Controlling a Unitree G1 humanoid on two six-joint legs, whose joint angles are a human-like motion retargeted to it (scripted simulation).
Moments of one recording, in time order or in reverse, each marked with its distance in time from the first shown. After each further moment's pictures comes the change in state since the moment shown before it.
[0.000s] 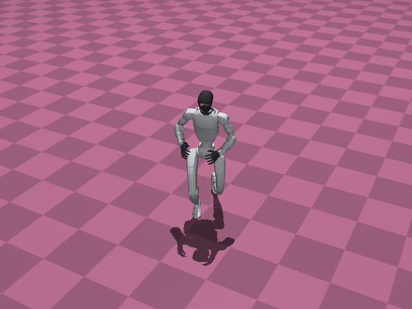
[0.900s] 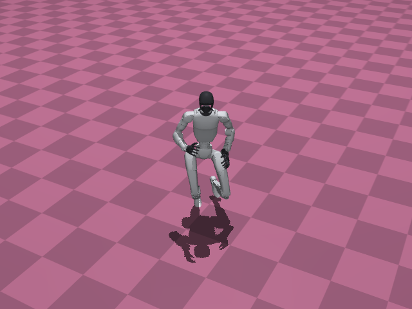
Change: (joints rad) left arm 0.289 -0.042 0.082 0.078 0.030 0.040 -0.033; right arm -0.232 0.025 -0.056 -0.032 -0.139 0.029 -0.134; waist 0.196 0.017 0.004; left_leg -0.457 0.207 -0.020 0.518 -0.113 0.148; right_leg 0.285 0.098 0.019 -0.110 -0.351 -0.128
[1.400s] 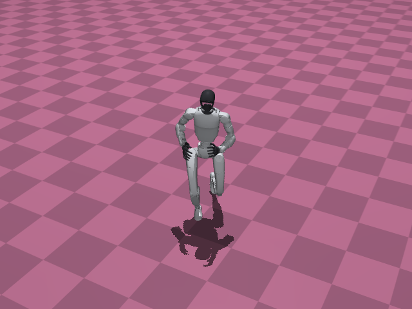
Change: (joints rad) left arm -0.325 -0.008 -0.063 -0.198 -0.058 -0.080 -0.020; right arm 0.330 0.019 0.040 0.070 0.115 -0.034 0.119; waist -0.169 0.002 -0.078; left_leg 0.294 -0.171 -0.041 -0.372 0.227 -0.180; right_leg -0.276 -0.066 -0.071 -0.098 0.272 0.104
